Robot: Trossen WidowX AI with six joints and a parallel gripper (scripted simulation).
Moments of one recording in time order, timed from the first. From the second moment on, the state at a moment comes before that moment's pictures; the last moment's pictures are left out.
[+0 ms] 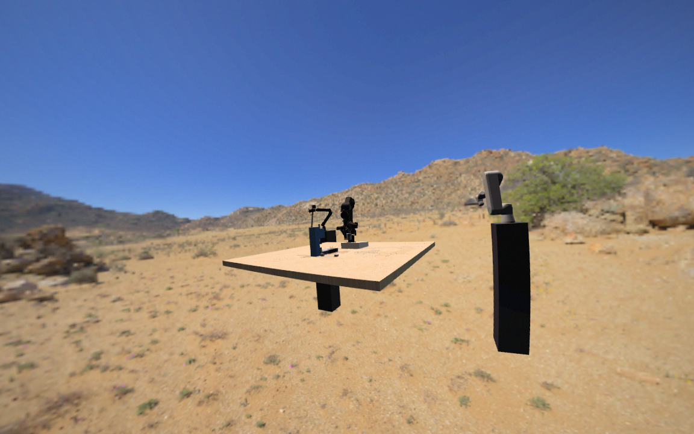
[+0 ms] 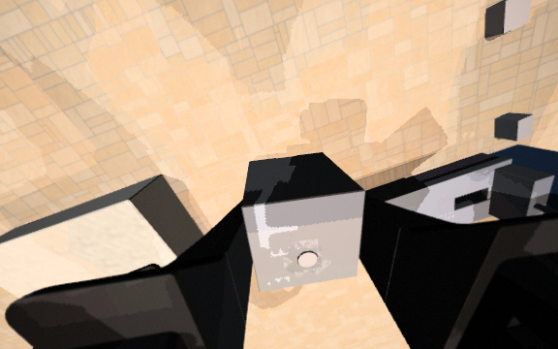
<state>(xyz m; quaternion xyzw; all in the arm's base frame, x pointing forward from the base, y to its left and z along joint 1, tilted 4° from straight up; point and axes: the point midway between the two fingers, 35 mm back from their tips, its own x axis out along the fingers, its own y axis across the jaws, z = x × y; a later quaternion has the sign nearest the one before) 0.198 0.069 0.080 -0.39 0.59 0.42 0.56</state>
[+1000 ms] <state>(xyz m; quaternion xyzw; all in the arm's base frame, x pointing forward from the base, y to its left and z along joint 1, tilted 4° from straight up) 0.217 -0.043 0.112 -0.40 0.59 0.42 0.56</state>
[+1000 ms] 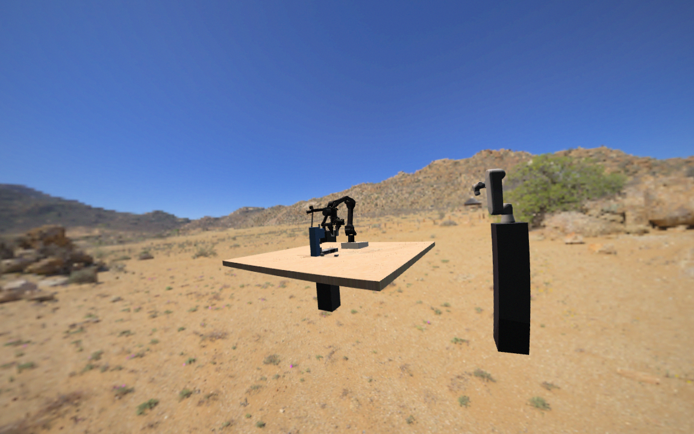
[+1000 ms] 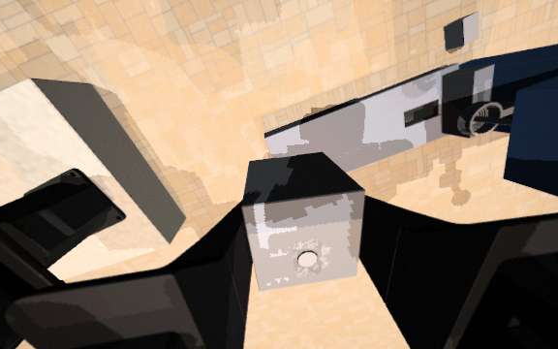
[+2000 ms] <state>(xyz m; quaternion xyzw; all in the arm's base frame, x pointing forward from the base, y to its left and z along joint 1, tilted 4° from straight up) 0.211 -0.078 0.123 -0.22 0.69 0.22 0.65</state>
